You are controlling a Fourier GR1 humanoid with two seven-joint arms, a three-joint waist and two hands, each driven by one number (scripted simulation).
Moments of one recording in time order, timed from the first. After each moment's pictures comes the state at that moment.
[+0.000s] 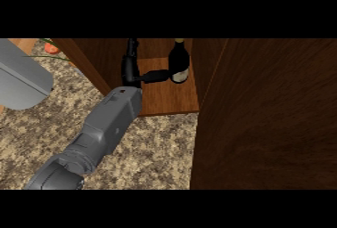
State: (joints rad) left arm -1.13 0.01 0.06 -0.10 0.42 0.47 -0.79; right arm -0.09 -0.02 0.14 -2.46 -0.06 0.12 0.60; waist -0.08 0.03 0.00
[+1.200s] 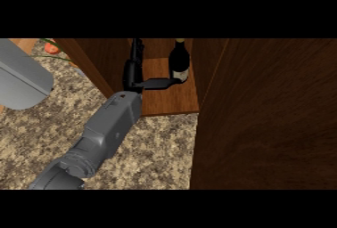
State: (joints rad) left arm -1.09 0.00 0.04 -0.10 0.41 0.28 -0.85; right arm -0.08 -0.01 0.17 -2.46 -0.07 0.11 0.61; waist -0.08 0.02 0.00
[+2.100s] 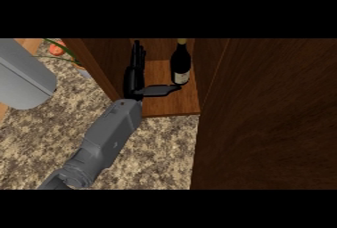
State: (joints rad) left arm -0.97 0.00 -0.16 -0.27 0.61 0.24 -0.84; right arm -0.09 0.00 0.20 -2.46 -0.05 0.08 0.61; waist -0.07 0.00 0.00
